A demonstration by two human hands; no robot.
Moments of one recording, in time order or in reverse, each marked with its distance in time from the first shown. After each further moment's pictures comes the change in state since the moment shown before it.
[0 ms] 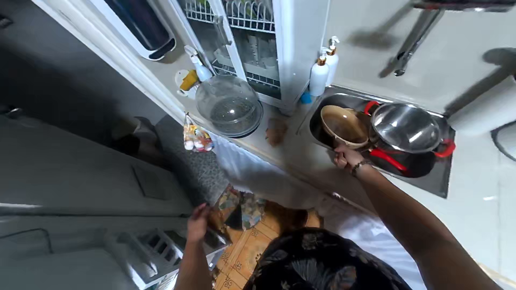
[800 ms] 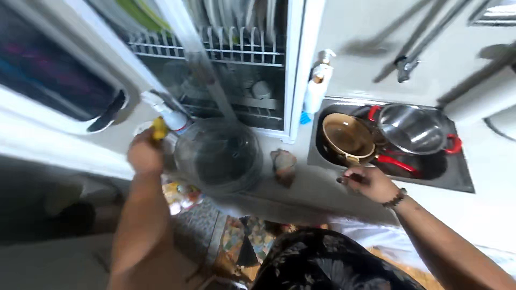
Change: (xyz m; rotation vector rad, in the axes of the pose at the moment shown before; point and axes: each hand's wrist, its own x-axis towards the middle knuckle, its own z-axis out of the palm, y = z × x) left_hand 0.233 0.537 0.108 0.905 0.100 0.748; right_hand -0.108 -0.085 0.076 -0.813 0.024 -0.597
